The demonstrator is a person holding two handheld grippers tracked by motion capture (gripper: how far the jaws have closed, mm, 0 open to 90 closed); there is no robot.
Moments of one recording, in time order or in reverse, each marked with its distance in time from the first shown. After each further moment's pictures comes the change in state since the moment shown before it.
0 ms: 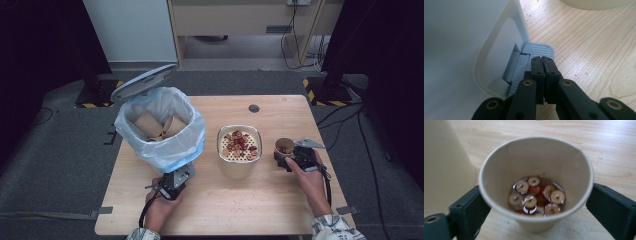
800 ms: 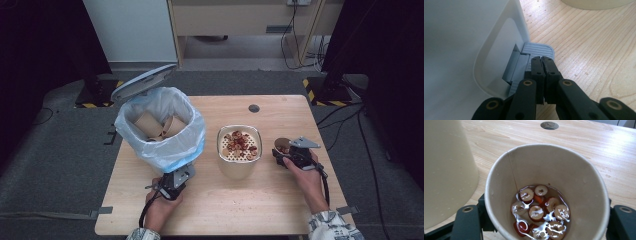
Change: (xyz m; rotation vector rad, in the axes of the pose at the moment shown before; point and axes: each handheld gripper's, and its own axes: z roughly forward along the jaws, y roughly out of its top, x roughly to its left) left arm 0.000 0.000 0.000 -0.002 -0.001 -0.002; right arm 0.004 0.002 0.008 -0.051 0.033 -0.128
